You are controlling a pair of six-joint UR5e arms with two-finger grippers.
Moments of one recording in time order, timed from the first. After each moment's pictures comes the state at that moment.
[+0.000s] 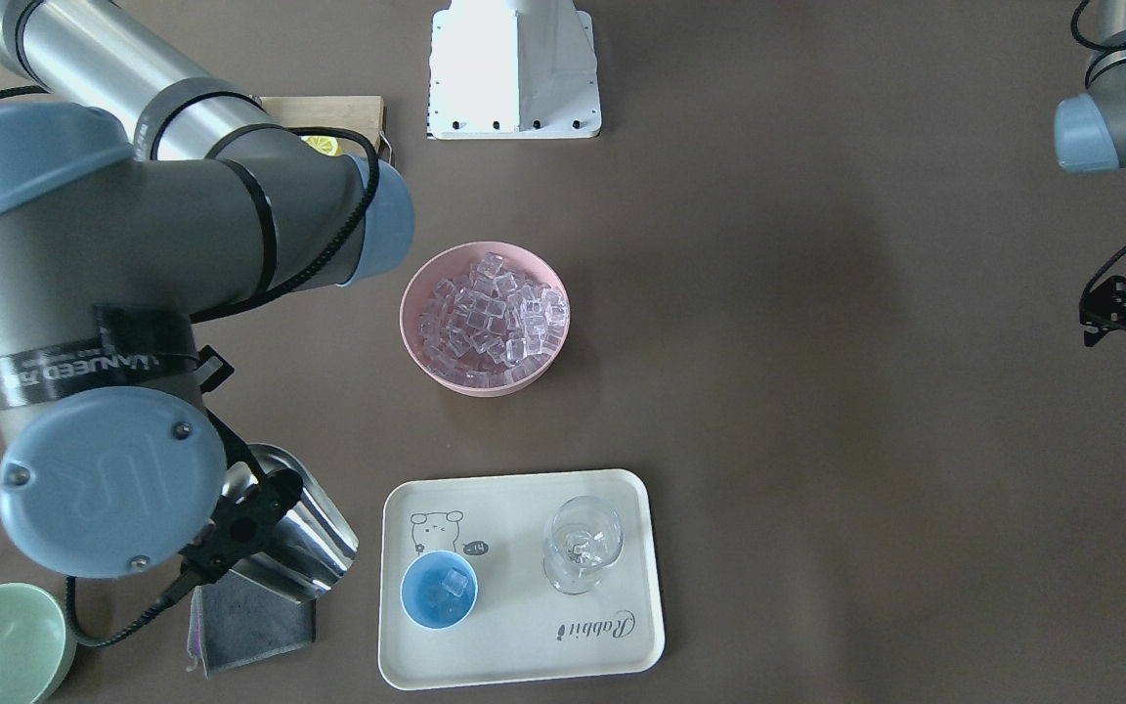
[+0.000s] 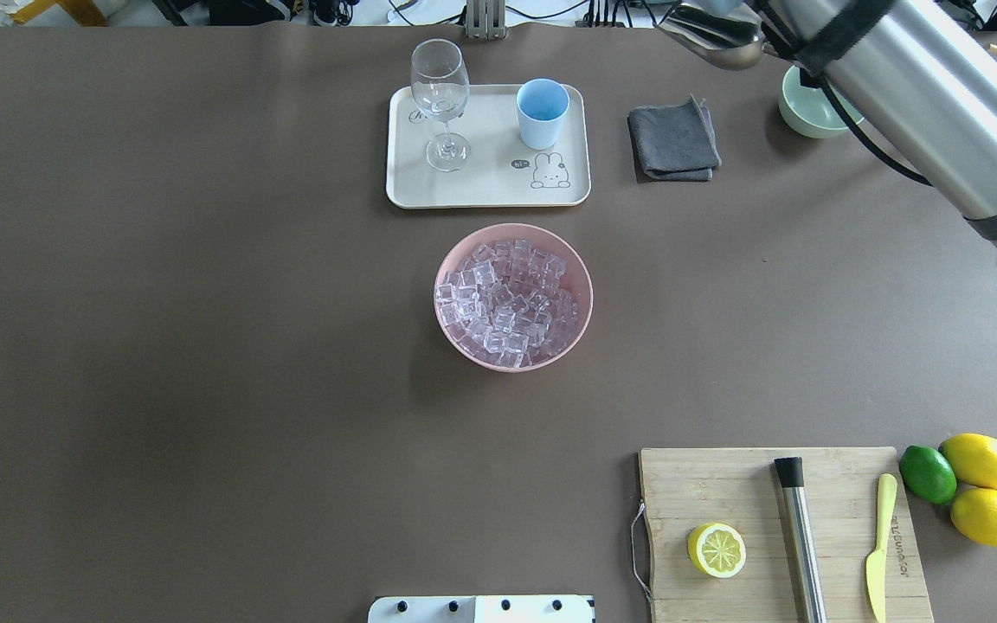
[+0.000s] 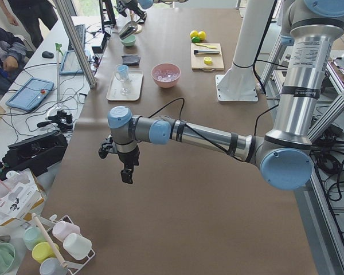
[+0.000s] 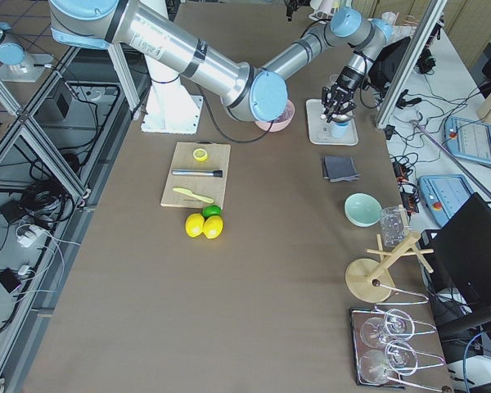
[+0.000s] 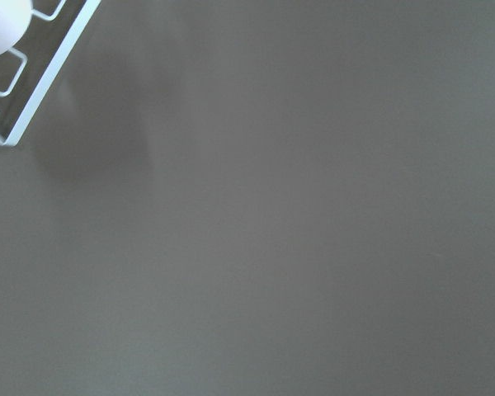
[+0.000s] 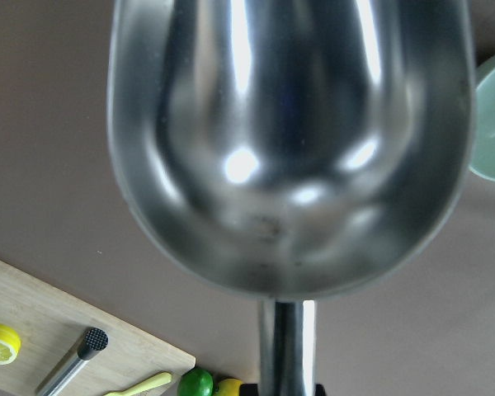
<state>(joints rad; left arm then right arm) -1.42 -1.72 -1.62 -1.49 -2.19 -0.10 1.10 -0.51 1.24 -2.50 2.07 -0.44</state>
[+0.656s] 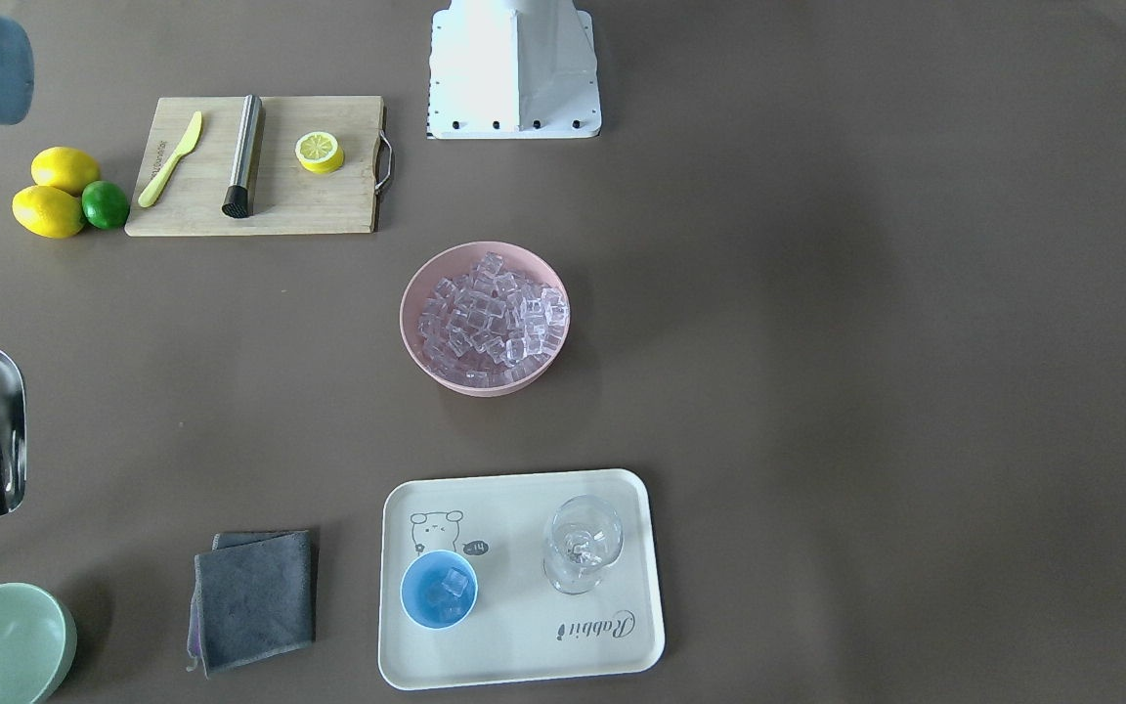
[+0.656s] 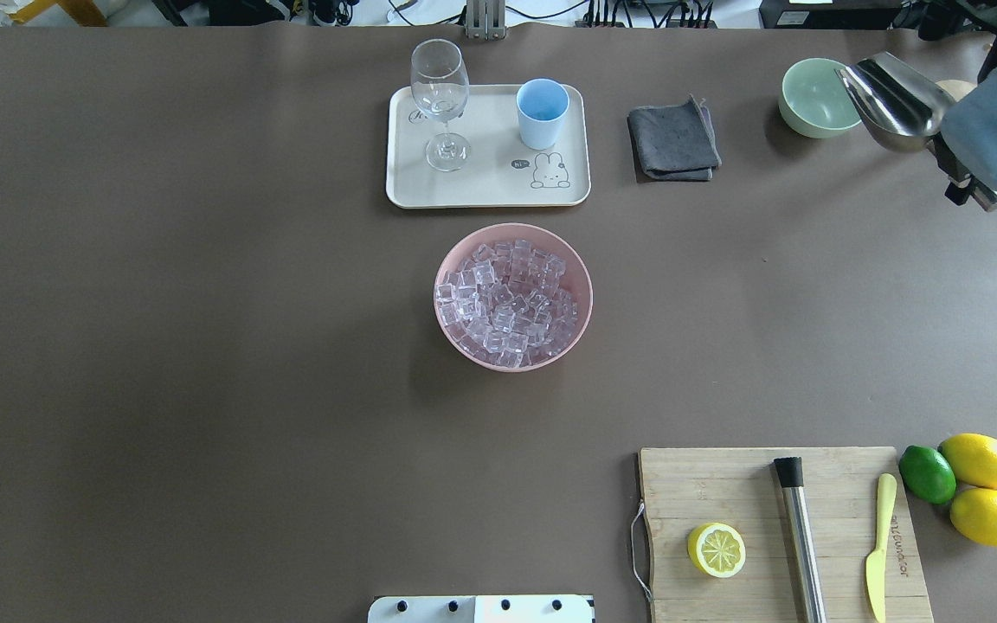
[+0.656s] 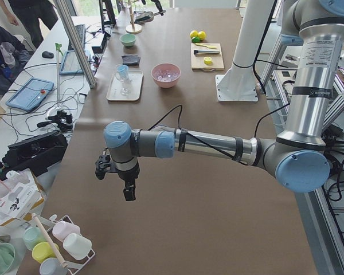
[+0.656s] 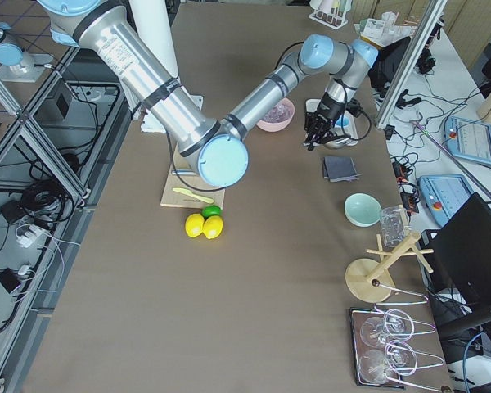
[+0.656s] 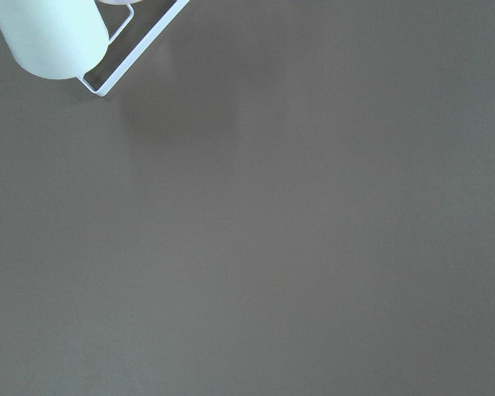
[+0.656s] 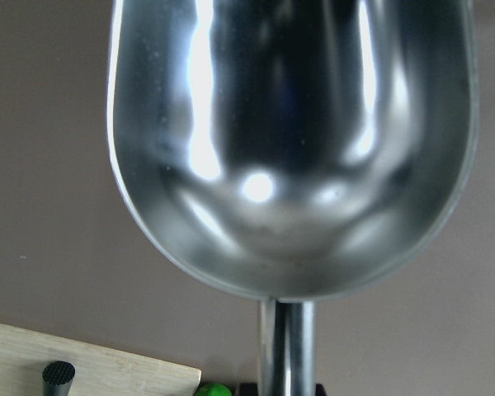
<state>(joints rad) -1.55 -1.69 -1.58 -1.46 -2.24 -0.09 1.21 -1.08 1.80 -2.39 2.22 -0.12</state>
